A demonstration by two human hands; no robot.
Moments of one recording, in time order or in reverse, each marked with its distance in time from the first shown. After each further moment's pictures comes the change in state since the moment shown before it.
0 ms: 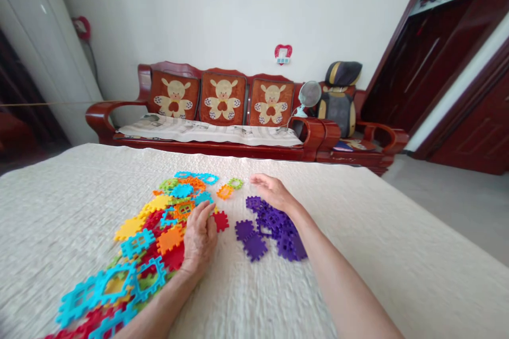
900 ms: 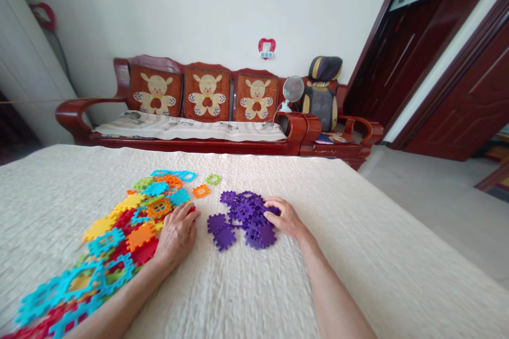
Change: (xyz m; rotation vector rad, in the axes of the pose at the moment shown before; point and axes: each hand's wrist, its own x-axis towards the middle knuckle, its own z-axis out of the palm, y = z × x) left_hand 0.000 0.011 -0.016 0.373 -0.446 0.227; right_hand -0.112 0.060 -0.065 -0.287 0.145 0.014
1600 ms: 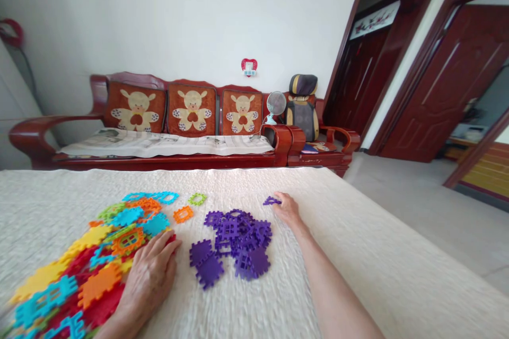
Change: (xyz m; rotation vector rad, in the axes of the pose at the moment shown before) left_hand -0.003 -0.011 0.016 0.071 0.091 0.061; right_hand 0.063 0.087 -0.027 -0.360 0.332 0.272
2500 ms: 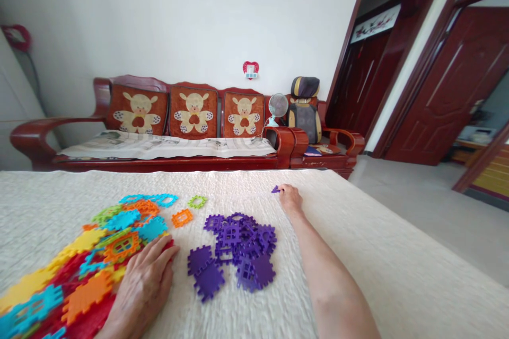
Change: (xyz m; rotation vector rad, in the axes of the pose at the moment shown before) left_hand -0.002 -0.007 0.008 -0.041 0.016 0.005; right_hand 0.054 0.013 0.018 -0.230 0.144 0.049
